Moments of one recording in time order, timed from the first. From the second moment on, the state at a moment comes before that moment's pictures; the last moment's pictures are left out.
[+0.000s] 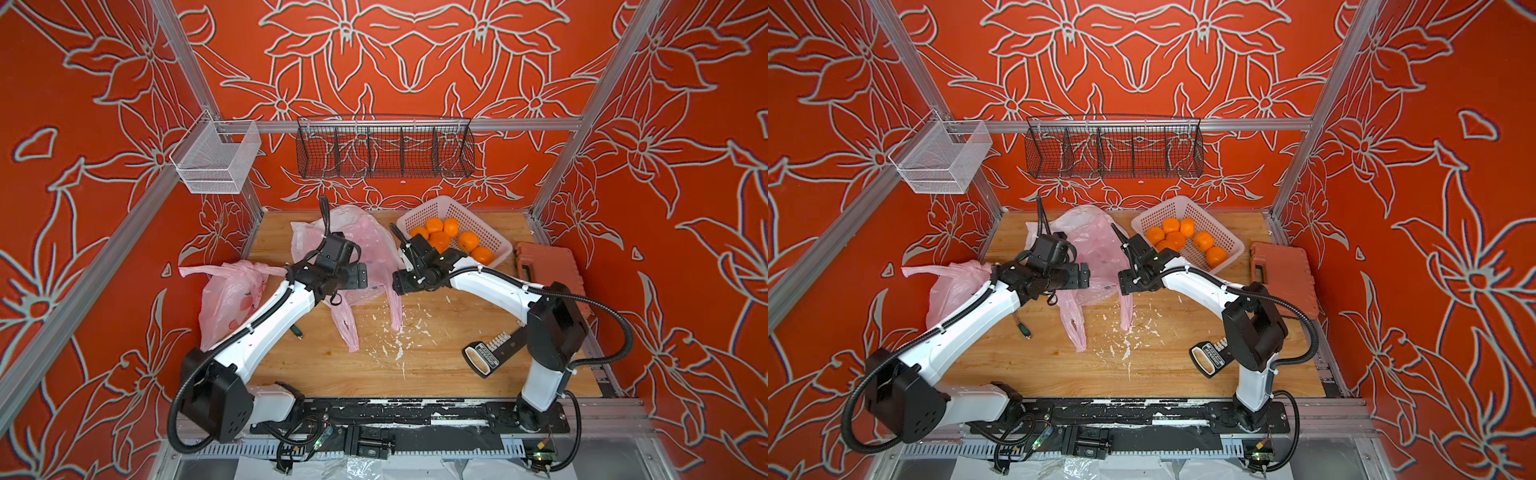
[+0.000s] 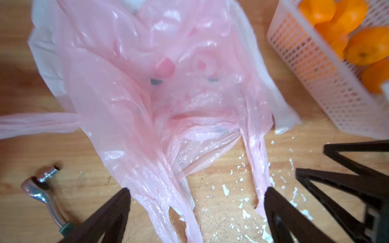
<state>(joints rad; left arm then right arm) -0.41 1.35 1.13 -0.74 -0.16 -0.44 0.74 1.81 1.43 -0.70 -0.03 0.47</state>
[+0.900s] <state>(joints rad) -0.36 1.20 1.02 -0.70 -0.15 -0.43 0.88 1.99 1.42 -0.77 0.16 0.64</state>
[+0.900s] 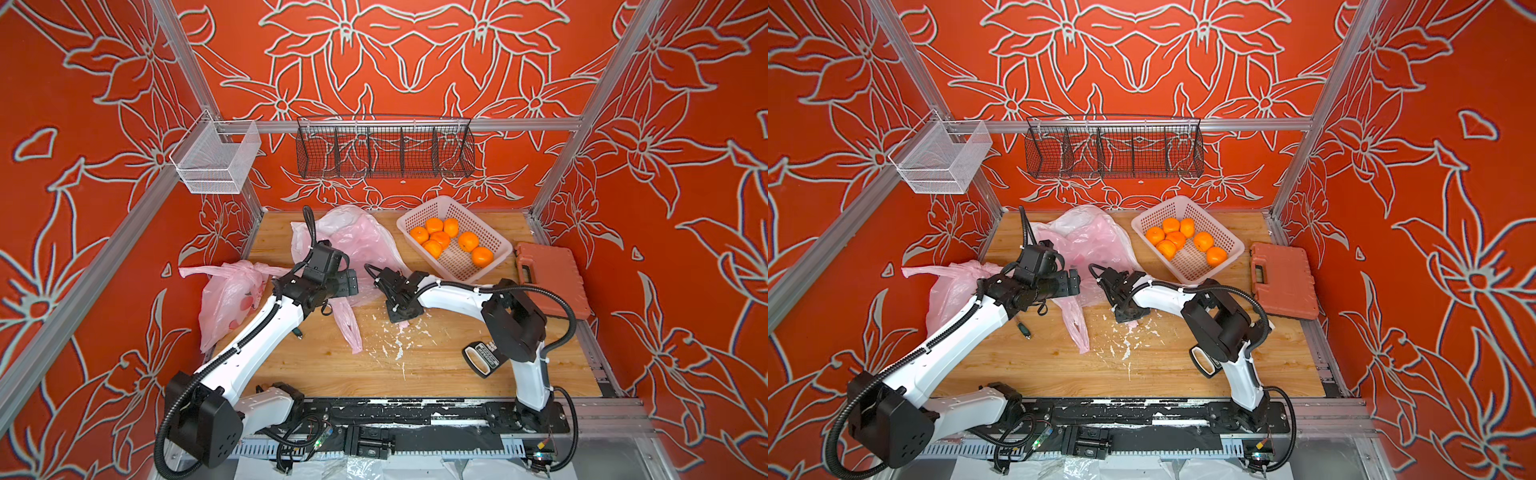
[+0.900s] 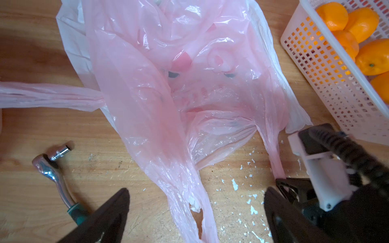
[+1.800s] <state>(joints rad) -0.50 1.37 0.88 -0.19 0.10 0.12 0.63 1.63 1.56 -0.95 -0.36 0.35</state>
